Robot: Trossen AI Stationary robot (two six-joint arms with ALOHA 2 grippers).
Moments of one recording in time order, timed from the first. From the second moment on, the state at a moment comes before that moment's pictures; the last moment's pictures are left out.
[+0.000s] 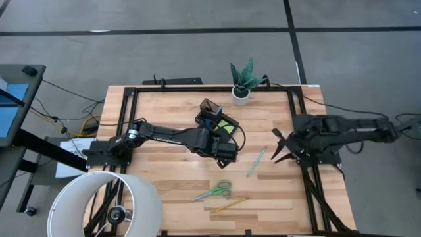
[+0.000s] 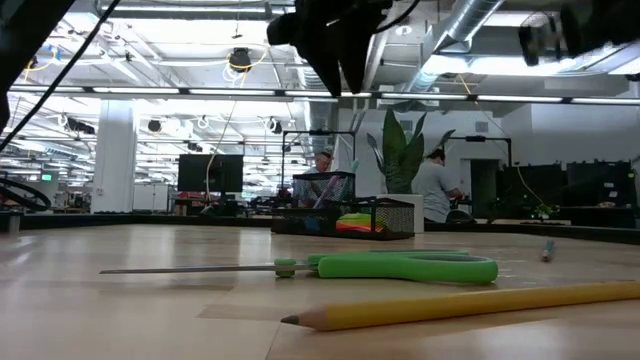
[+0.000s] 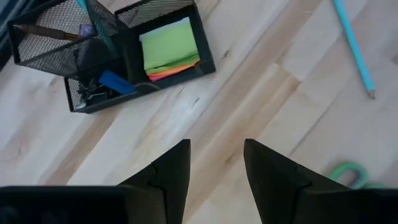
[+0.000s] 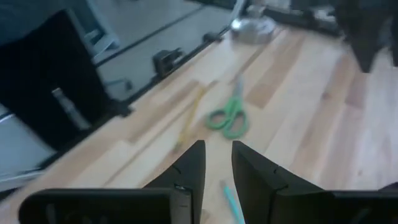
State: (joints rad) left arm -0.18 2.20 2.25 -1.40 -0.42 -0.79; right arm 0.02 0.55 0.56 -0.56 -0.56 -0.34
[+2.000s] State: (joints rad) left arm -0.10 2.20 2.28 -1.40 -0.24 -0.53; right arm 0.05 1.07 0.06 0.41 -0.32 -0.45
